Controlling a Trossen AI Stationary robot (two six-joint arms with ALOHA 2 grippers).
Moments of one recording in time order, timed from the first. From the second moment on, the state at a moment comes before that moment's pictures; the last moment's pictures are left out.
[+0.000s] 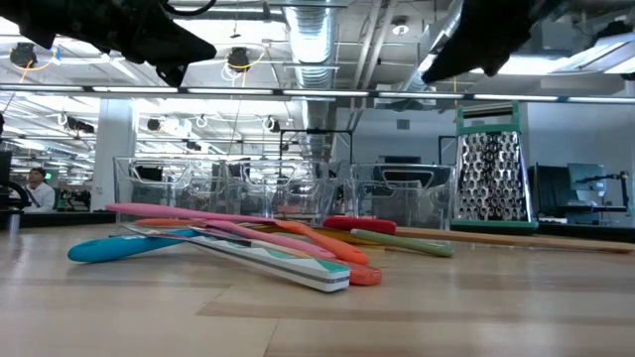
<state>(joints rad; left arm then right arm) -0.09 0.77 0.40 0.14 -0.09 -0.04 0.43 1.31 0.88 -0.38 0.63 0.42</state>
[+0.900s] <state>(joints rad) -0.09 0.77 0.40 0.14 -0.09 -0.03 0.37 1.58 1.02 -0.74 0.39 0.59</state>
